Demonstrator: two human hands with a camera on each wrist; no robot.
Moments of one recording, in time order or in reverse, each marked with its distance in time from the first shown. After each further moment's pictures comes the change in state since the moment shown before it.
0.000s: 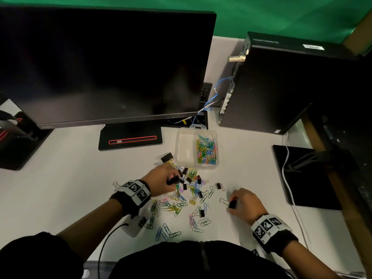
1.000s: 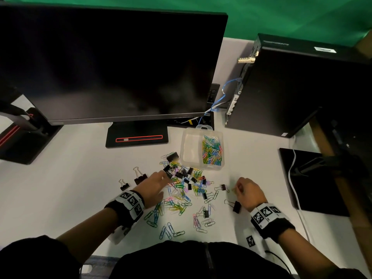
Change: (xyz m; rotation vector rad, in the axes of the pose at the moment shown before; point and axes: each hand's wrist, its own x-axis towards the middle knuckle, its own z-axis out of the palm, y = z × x) left_hand -0.030 -0.044 0.024 0.312 -0.020 0.046; right_hand 0.026 -0.018 -0.015 0.037 0.130 0.059
